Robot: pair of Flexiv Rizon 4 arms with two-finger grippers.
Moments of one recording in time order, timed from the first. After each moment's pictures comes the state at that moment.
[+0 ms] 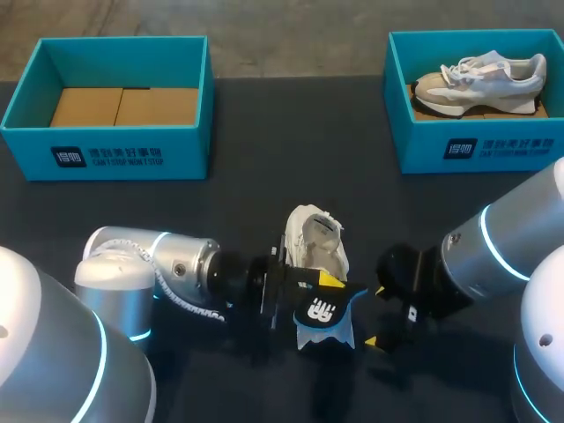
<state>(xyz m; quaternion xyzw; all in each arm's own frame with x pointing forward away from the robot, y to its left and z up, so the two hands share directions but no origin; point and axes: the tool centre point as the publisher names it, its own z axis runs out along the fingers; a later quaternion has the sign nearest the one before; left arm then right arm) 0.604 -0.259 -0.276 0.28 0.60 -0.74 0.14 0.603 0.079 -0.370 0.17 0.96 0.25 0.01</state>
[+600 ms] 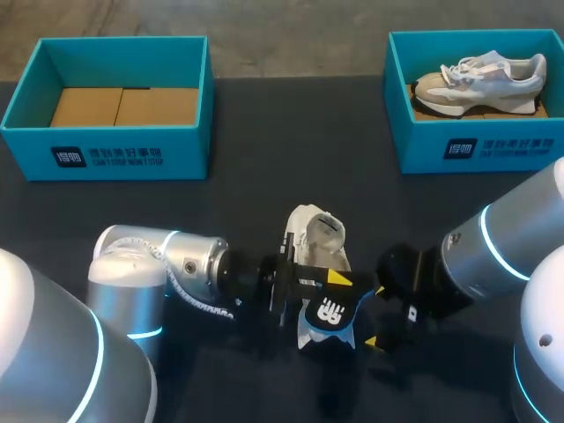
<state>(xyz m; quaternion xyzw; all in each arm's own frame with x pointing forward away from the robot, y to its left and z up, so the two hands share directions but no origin) 0.613 -0.270 -0.288 0.28 0.61 -0.73 0.13 0.603 0.079 -0.370 0.17 0.96 0.25 0.01</state>
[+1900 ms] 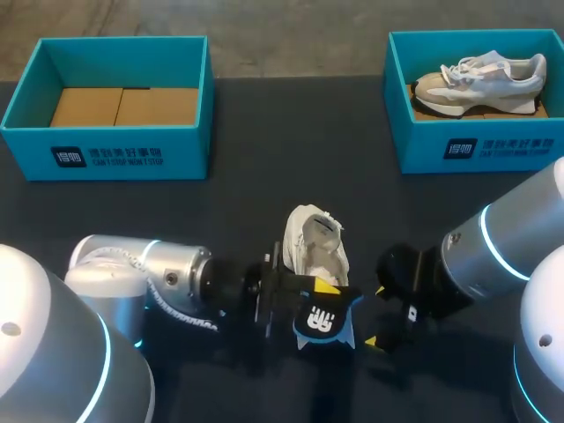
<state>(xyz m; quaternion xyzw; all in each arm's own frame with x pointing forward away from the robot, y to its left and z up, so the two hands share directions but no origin) 0.593 -0.249 -0.275 0.27 0.62 -0.72 0.14 0.603 0.079 -0.370 0.17 0.96 0.25 0.01</state>
